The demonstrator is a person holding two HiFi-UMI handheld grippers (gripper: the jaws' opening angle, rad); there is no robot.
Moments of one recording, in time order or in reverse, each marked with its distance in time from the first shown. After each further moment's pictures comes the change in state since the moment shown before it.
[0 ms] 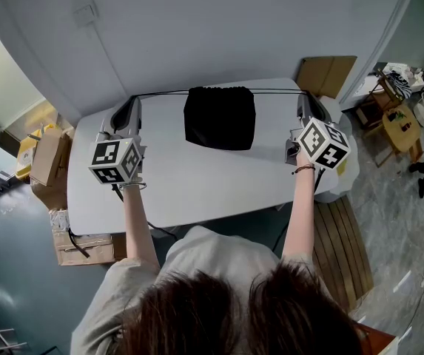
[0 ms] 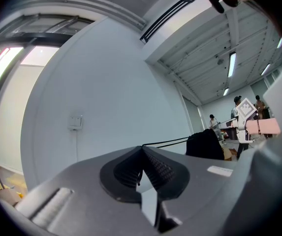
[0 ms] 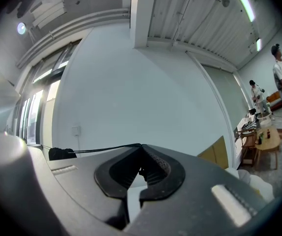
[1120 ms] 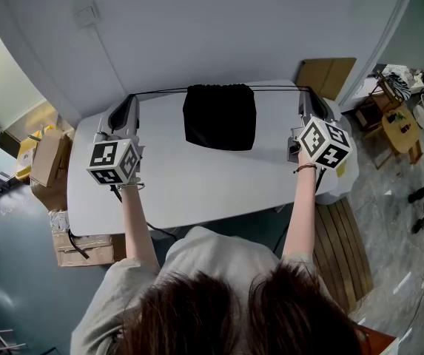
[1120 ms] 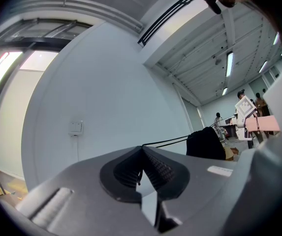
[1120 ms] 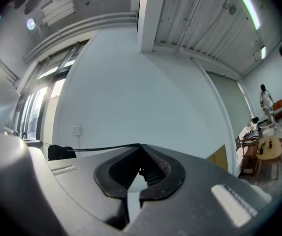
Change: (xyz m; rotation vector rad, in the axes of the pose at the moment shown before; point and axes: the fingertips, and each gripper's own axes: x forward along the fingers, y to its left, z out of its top) left arm -0.006 0.002 0.011 0.027 -0.039 0.004; right arm -0.005 0.009 0.018 -0.066 -0.049 0.013
